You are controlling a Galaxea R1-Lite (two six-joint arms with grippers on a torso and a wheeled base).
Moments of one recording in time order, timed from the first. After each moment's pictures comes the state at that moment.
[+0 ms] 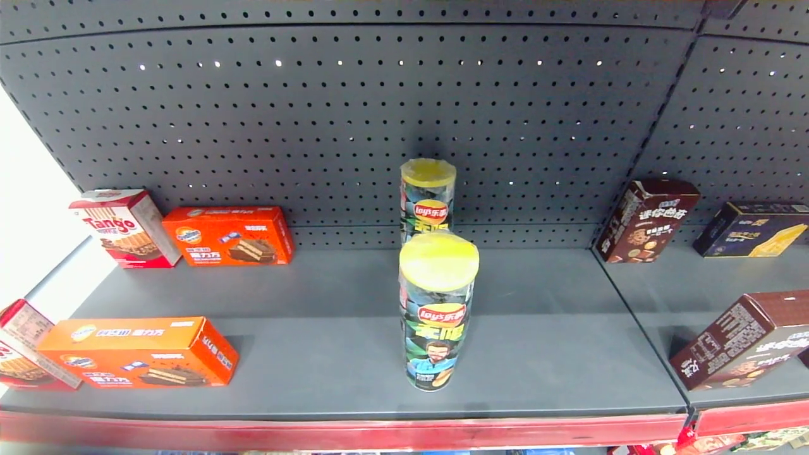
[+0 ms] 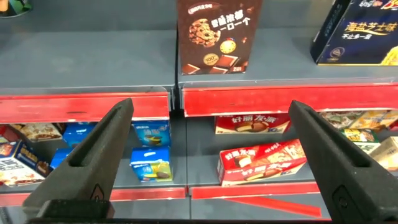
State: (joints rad) left arm 0.00 0.00 0.00 0.00 -0.03 0.02; right arm 0.01 0.01 0.00 0.00 -0.05 0.00
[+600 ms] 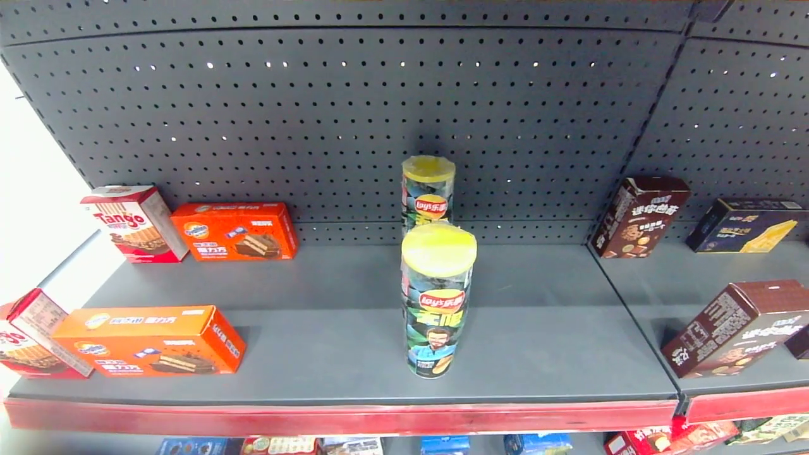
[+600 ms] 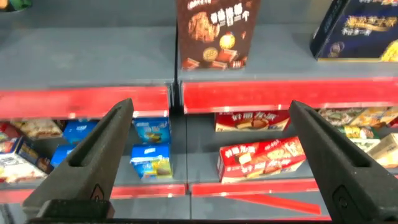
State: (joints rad) left arm 0.00 0.00 0.00 0.00 -0.03 0.02; right arm 0.01 0.01 0.00 0.00 -0.04 0.00
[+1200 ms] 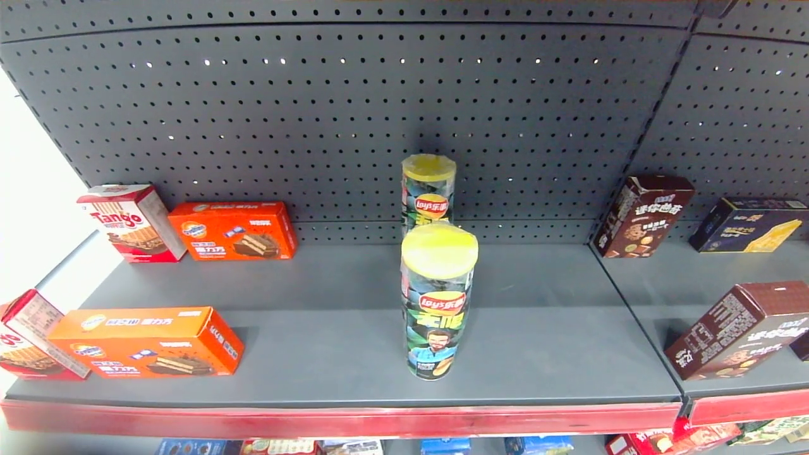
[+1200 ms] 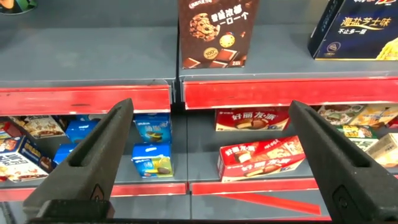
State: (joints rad) left arm 0.00 0.00 0.00 0.00 -0.03 0.02; right arm 0.01 0.01 0.00 0.00 -0.05 0.00
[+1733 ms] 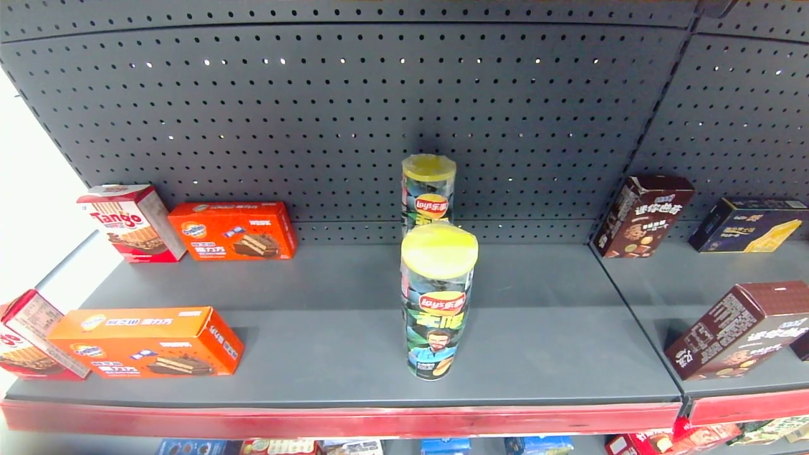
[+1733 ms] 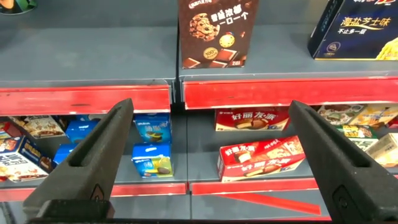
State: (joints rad) left arm 0.00 0.00 0.00 0.00 -0.03 0.02; right arm 0.01 0.01 0.00 0.00 -0.05 0.00
